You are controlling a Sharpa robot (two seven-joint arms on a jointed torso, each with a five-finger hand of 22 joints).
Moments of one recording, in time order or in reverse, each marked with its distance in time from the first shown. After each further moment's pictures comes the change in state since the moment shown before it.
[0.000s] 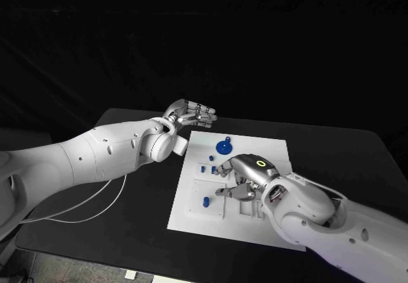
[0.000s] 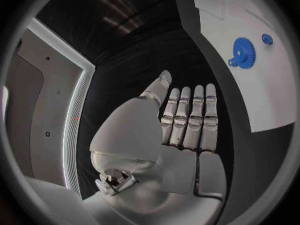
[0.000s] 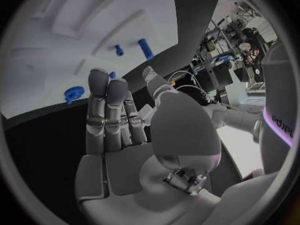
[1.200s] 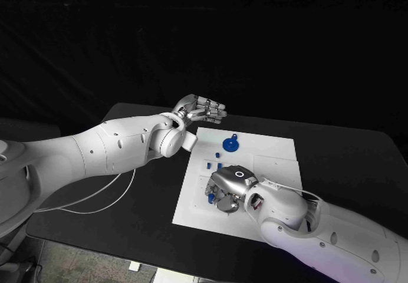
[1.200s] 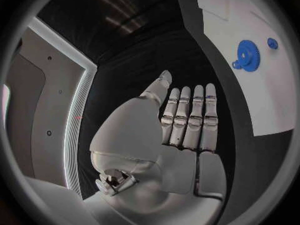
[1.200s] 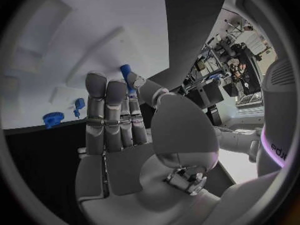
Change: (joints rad) left arm 0.000 0.013 0.005 0.006 0.000 -0.004 0.010; left_hand 0.000 0.000 0.010 -0.010 0.000 0.005 -0.005 0.000 0.000 0.007 0.000 0.000 0.000 0.004 -0.004 0.000 0.000 0.000 0.000 0.000 -0.004 0.006; right arm 0.008 0.158 -0.092 -0.103 -0.129 0.153 0.032; right_hand -0.035 0.066 0.332 -0.213 0.004 0.158 -0.008 -0.027 -0.002 0.136 -0.031 -0.047 -0.002 0.008 -0.031 0.007 0.025 -0.046 0.002 -0.034 0.066 0.072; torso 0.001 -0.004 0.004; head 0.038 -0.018
